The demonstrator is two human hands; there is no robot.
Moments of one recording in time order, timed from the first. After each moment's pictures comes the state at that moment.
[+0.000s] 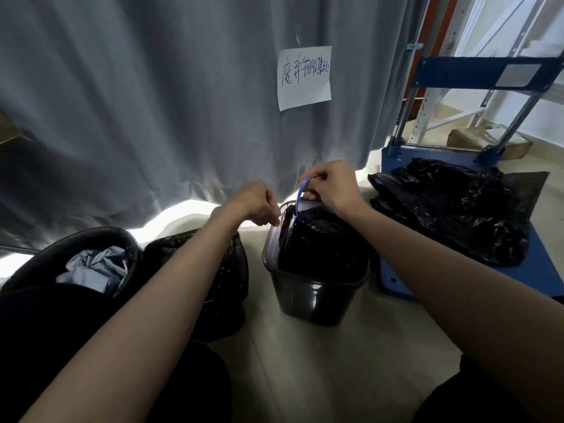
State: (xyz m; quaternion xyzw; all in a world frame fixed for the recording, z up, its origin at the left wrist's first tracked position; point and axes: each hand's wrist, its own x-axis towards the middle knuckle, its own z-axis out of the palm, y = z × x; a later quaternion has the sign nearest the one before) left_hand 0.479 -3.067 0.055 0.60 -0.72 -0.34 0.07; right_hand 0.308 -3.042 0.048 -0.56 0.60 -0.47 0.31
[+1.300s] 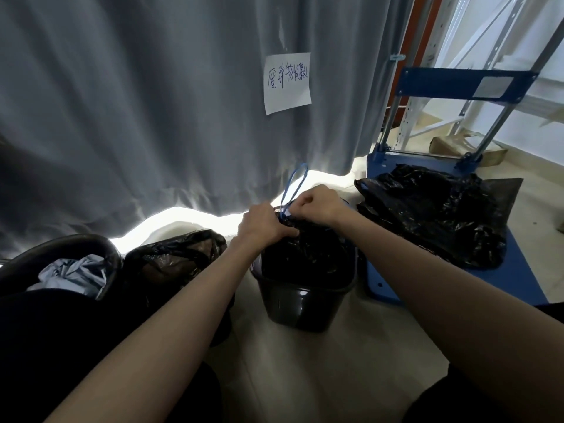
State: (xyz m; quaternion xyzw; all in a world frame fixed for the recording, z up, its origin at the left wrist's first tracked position) left_hand 0.441 -3.052 0.009 0.65 -0.70 -0.25 0.14; right_hand 0.301 -3.040 0.034 -0.61 0.69 -0.27 0.28
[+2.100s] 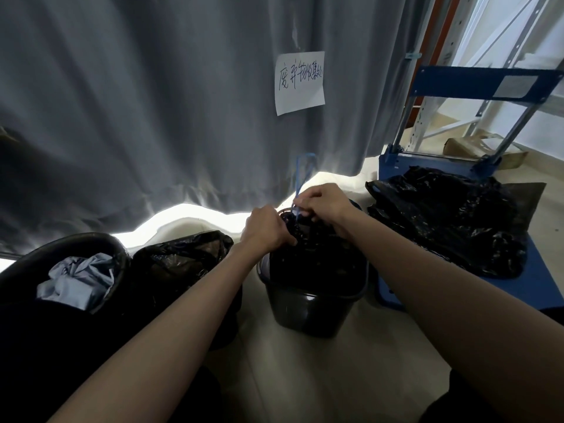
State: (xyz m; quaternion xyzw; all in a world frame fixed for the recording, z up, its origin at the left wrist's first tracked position) left_hand 0.452 -3.053 0.009 0.65 -0.70 -0.27 0.14; right_hand 0.309 -3.055 0.030 -0.51 0.65 -0.38 0.43
